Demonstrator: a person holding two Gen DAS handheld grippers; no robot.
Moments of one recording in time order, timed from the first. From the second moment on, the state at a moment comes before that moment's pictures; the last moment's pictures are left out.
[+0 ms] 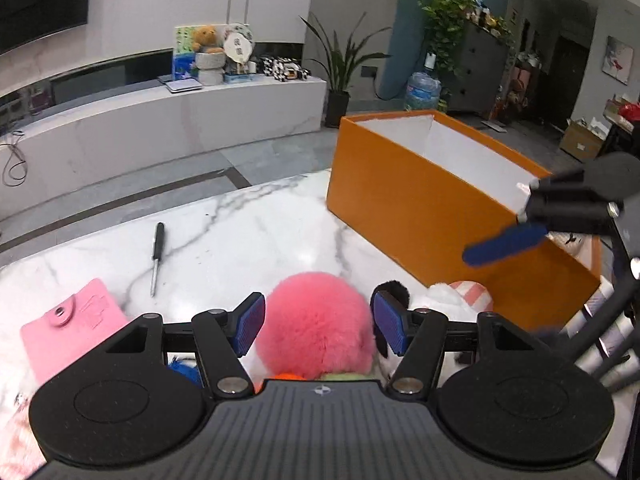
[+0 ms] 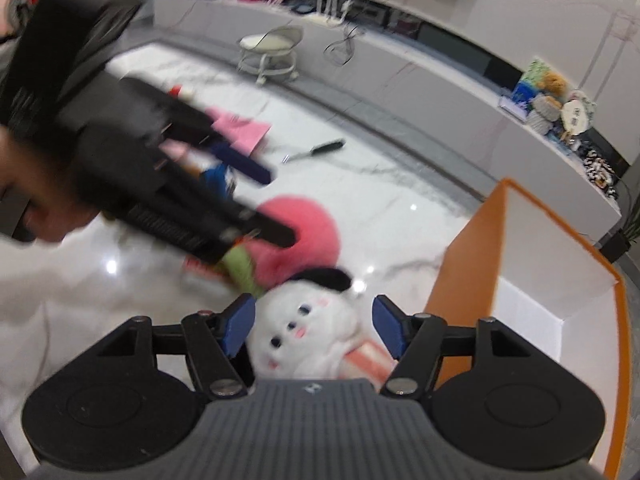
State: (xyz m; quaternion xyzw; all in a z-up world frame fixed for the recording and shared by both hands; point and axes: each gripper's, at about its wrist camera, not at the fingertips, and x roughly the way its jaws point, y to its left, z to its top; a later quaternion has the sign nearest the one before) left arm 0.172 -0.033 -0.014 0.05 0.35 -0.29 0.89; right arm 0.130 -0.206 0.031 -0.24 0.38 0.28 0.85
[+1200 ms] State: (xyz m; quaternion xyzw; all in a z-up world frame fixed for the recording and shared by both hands) left arm 0.185 -0.048 -0.043 0.06 0.41 -0.28 0.87; right arm 0.123 -0.169 -0.029 -0.48 0.34 0.26 0.77
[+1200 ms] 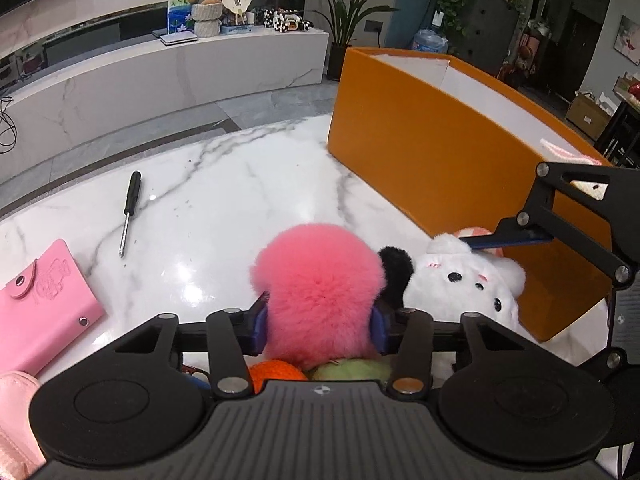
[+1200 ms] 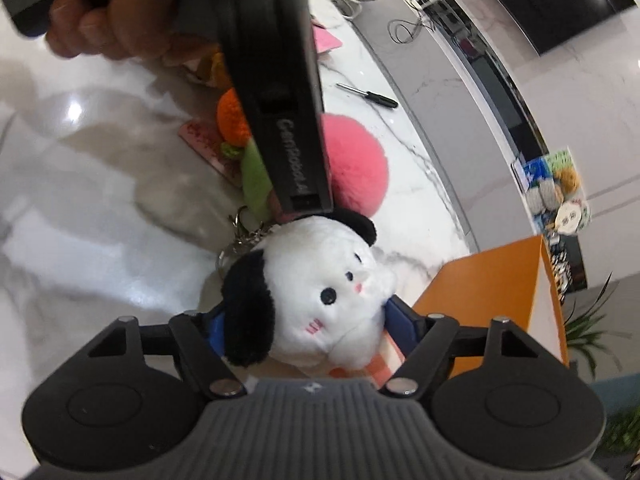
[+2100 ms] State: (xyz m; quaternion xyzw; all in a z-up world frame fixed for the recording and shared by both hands) left arm 0.181 -0.044 -0.008 0.04 0.40 -0.28 0.87; right arm 0.126 -0.183 0.005 -0.34 0.37 0.26 0.83
